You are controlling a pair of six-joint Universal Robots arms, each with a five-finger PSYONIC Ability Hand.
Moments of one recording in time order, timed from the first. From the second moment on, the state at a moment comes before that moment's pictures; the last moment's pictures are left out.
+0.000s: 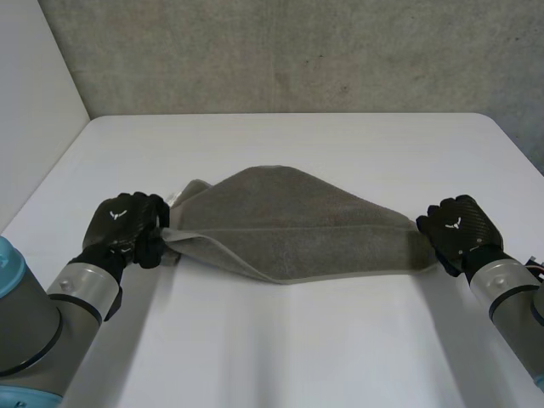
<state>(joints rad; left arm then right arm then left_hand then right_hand) 4.43 -1.77 -2.03 3.66 -1.46 3.18 1.69 -1.28 1.99 -0.46 1.30 2.36 1.42 1.43 1.54 1.51 1.47 0.73 0.73 0.73 0.73 0.56</state>
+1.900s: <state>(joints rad) 4.47 -1.86 -1.36 3.48 -1.48 3.17 1.76 -1.27 1.18 0.00 1.28 2.69 1.42 1.43 1.54 1.52 1.48 1.31 1.30 1.33 1.33 1.15</state>
